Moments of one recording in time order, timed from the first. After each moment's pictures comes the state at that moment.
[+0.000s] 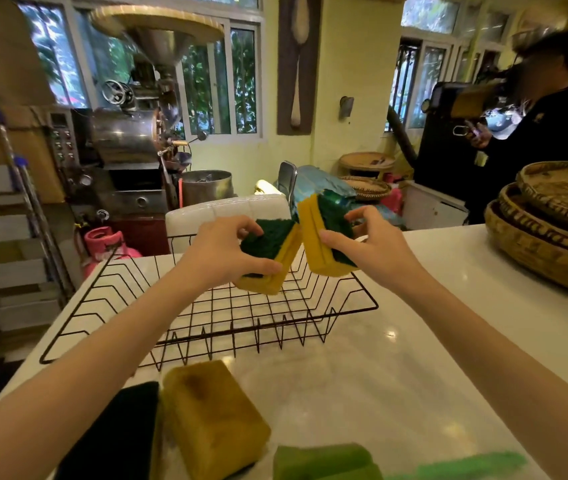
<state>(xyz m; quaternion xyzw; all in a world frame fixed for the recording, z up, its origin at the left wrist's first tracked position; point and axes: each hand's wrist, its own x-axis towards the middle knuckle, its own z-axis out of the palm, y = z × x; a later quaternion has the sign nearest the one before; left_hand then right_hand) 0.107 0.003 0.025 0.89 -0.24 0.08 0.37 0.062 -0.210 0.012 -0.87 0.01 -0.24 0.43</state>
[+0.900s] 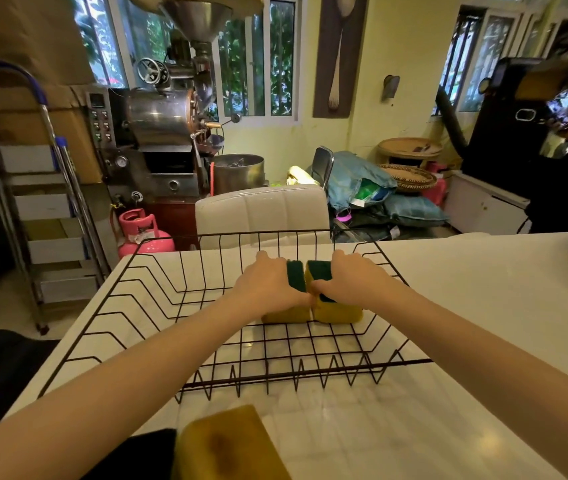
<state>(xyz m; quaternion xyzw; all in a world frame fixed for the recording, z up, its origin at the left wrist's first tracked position) 0.181 -0.016 -0.038 0.97 -0.17 -0.02 0.19 0.176 -0.160 -0.037 -0.99 0.03 -0.01 0.13</state>
